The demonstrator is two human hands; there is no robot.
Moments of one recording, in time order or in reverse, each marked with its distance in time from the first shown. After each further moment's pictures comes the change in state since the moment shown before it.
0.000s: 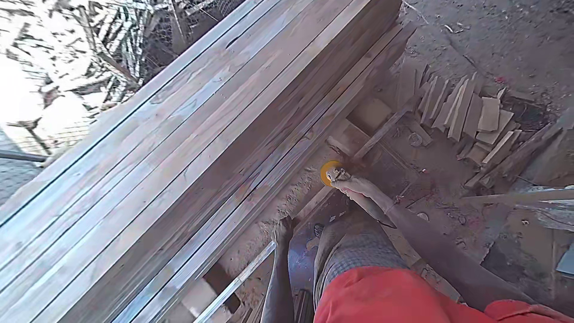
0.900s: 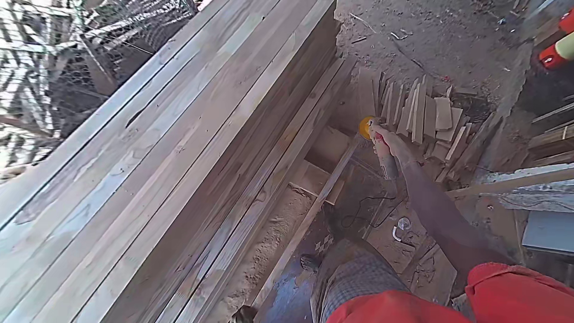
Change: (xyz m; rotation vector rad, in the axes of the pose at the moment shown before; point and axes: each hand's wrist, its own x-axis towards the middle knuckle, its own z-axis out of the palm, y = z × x) left_hand -0.010 -0.037 0.003 0.127 0.037 -0.229; right_hand 0.064 0.039 -0.395 0.570 0.686 0.112
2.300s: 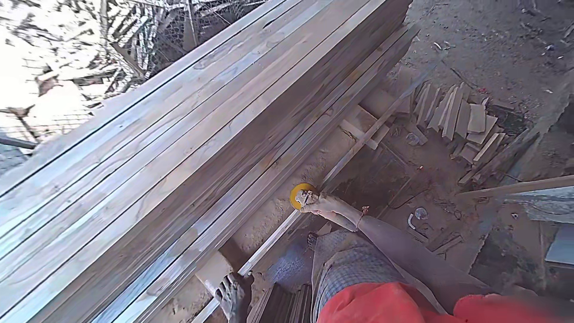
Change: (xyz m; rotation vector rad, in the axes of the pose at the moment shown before) left_hand -0.011 -0.342 0.121 -0.030 0.397 0.064; right_hand -0.462 0.282 0.372 -0.894 -0.775 -0.278
